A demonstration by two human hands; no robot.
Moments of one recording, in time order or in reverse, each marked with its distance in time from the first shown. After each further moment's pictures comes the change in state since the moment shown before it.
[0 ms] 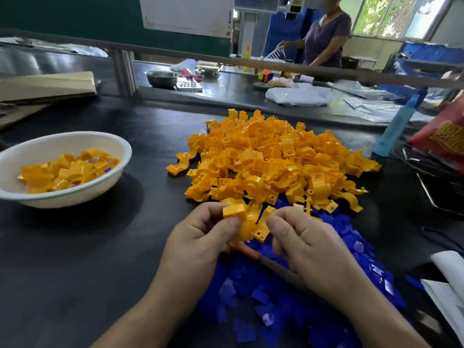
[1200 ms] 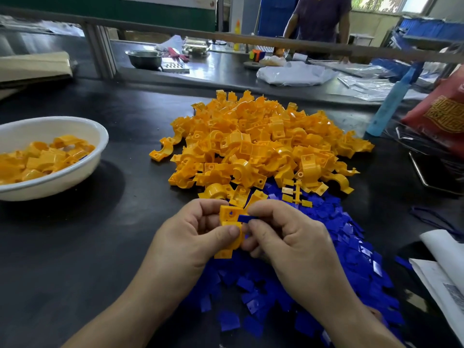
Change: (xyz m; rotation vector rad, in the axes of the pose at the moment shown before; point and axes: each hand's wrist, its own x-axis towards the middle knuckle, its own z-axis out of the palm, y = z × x) left_hand -0.001 -0.008 0.004 -0.022 -0.097 -0.145; right_hand -0.013 0.005 0.022 0.324 0.124 -0.141
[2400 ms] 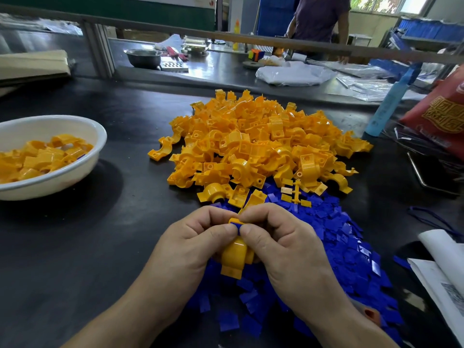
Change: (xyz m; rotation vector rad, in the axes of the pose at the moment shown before) left_hand -0.005 -0.001 0.002 -0.056 -0.110 -0.026; right_hand -0.002 0.000 0.007 0.162 -0.043 0.074
